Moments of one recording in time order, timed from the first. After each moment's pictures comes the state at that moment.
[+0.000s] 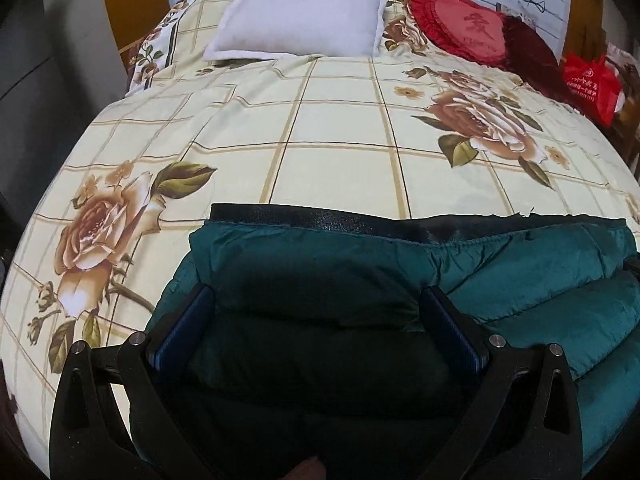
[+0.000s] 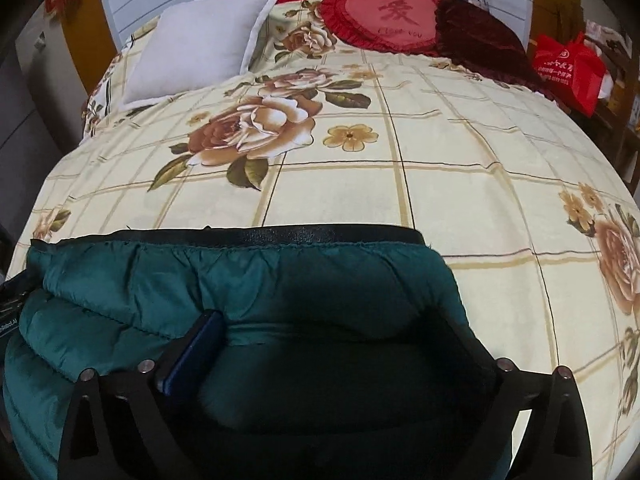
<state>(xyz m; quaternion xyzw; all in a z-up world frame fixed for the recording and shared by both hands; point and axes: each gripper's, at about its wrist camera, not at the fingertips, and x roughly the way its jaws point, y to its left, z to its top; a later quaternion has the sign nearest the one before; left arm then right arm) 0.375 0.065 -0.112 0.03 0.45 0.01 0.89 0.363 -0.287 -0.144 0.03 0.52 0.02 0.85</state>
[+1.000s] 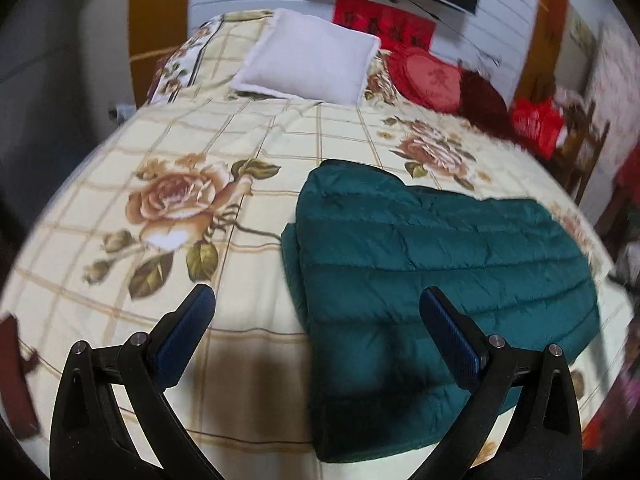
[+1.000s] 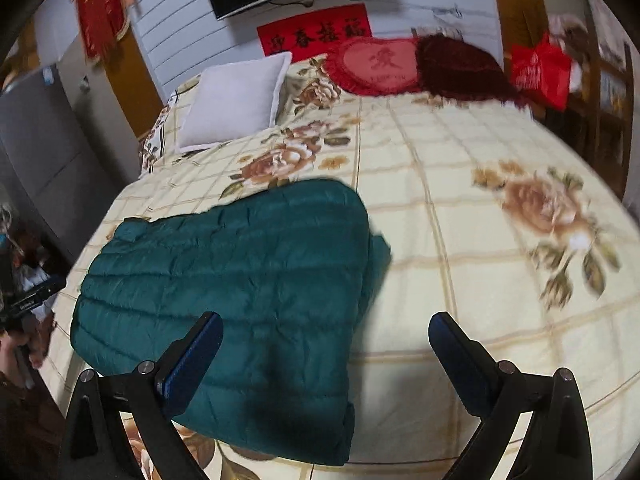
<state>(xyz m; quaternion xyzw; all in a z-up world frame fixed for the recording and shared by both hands) 0.221 0.173 -0.046 -0.06 0.39 -0.06 0.92 0.188 -0.354 -0.070 0.09 0.45 0.06 0.89</state>
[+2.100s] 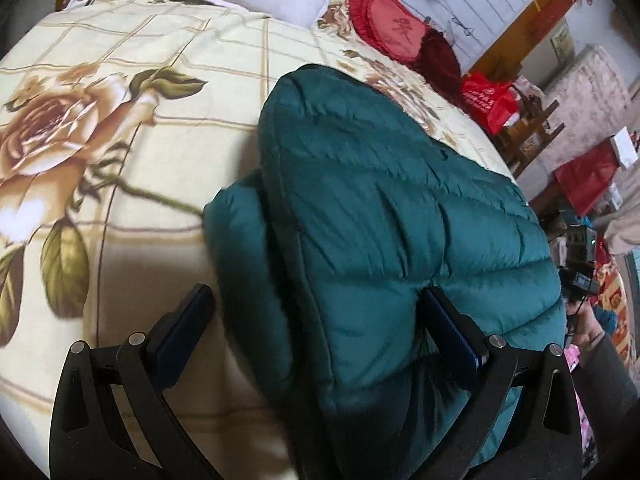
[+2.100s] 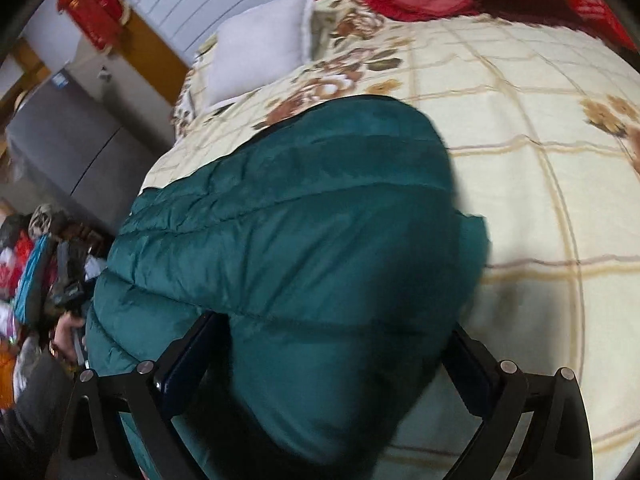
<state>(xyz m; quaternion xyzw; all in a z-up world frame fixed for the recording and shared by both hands) 0.320 0.177 -0.120 -0.14 0.49 -0.22 0.83 0.284 -0.353 -0.149 0.16 0.51 0.20 0.82</state>
